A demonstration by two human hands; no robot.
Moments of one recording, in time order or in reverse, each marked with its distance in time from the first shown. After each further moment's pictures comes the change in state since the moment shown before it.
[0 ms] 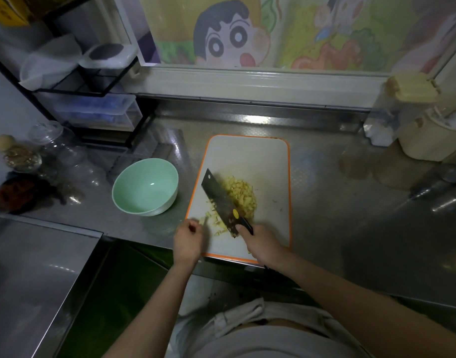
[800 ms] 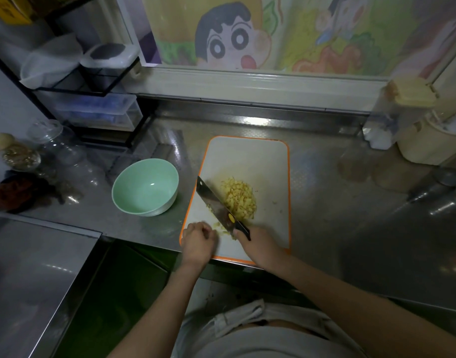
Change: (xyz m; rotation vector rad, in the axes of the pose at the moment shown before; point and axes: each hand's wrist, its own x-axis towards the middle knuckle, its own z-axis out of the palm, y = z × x) left_hand -0.002 -0.004 0.017 0.344 -0.079 0.158; right_hand 0.004 0.003 0.006 -0.256 0.024 -0.076
